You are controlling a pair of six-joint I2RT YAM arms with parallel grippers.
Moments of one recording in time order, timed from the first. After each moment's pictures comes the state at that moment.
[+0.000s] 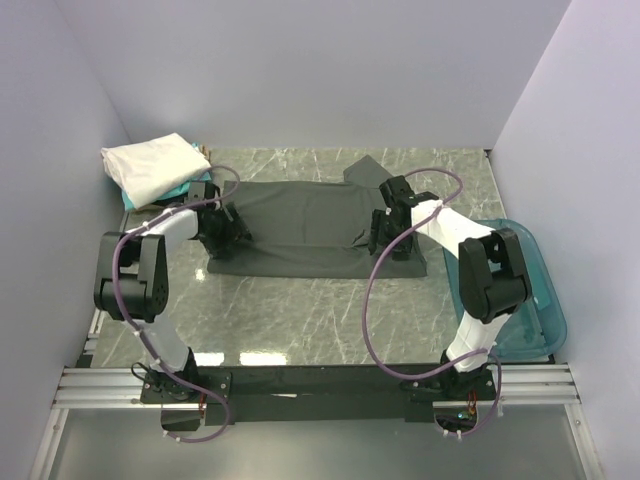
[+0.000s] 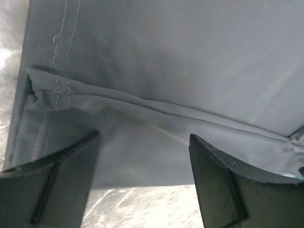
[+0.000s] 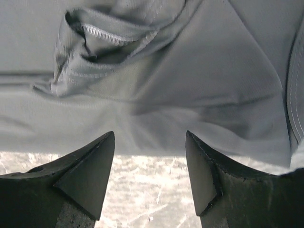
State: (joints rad) left arm -0.08 1.75 1.09 -0.44 0.22 -0.65; right arm 0.33 1.77 1.22 -0.70 0.00 0.48
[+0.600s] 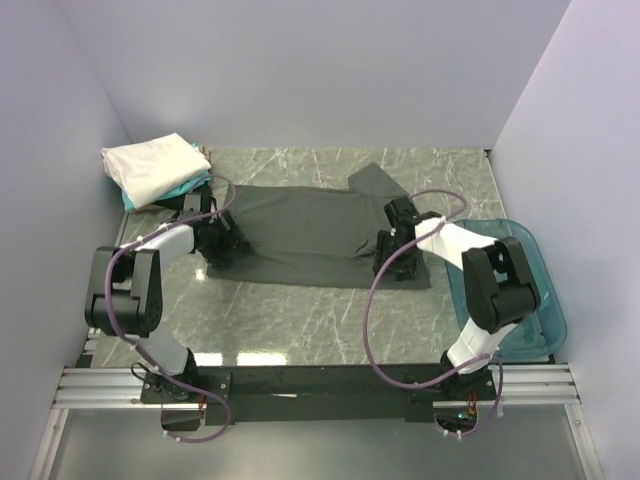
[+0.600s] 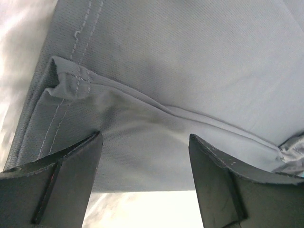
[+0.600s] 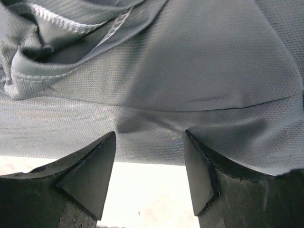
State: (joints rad) left arm -0.08 1.67 0.93 -0.31 0.21 -0.68; right arm 0.33 1.72 1.03 -0.63 -0.03 0.52
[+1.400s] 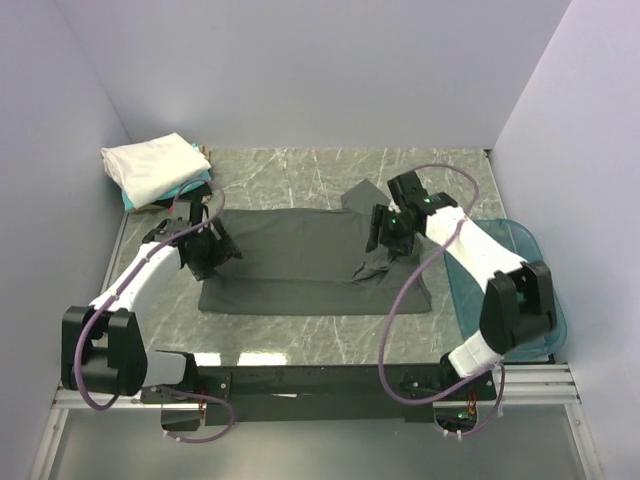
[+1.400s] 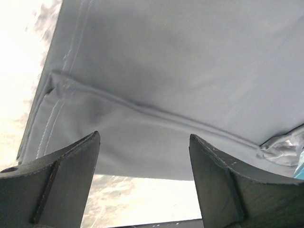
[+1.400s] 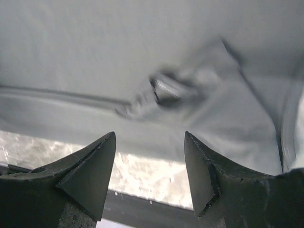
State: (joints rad) left arm -0.10 1.29 0.84 -0.60 0.12 -0.69; right arm 0.36 1.50 1.16 -0.80 -0.11 0.53
